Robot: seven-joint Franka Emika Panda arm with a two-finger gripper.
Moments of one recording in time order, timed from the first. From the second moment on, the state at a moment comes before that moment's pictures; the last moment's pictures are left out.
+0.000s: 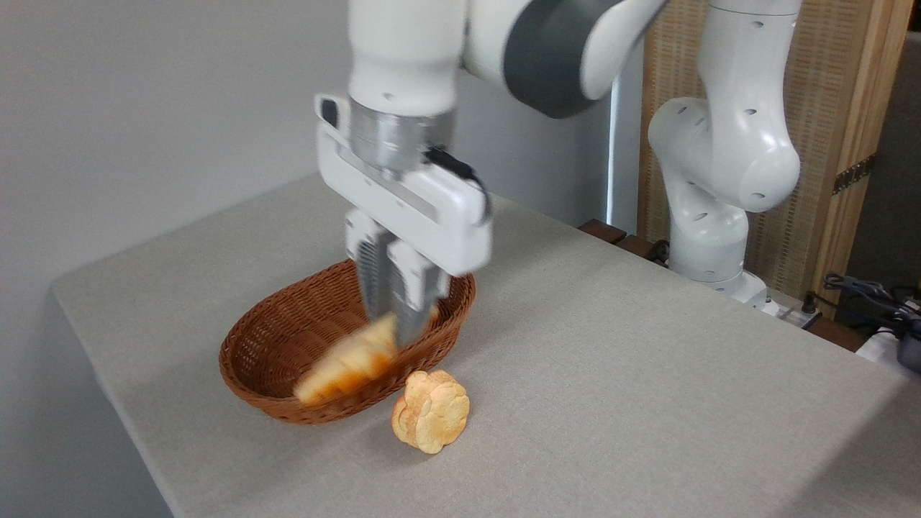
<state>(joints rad) -0.35 -0.15 0.42 -2.00 -0.11 2.02 0.81</state>
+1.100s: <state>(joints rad) -0.34 -0.13 0.57 -2.03 -0.08 1.96 1.04</state>
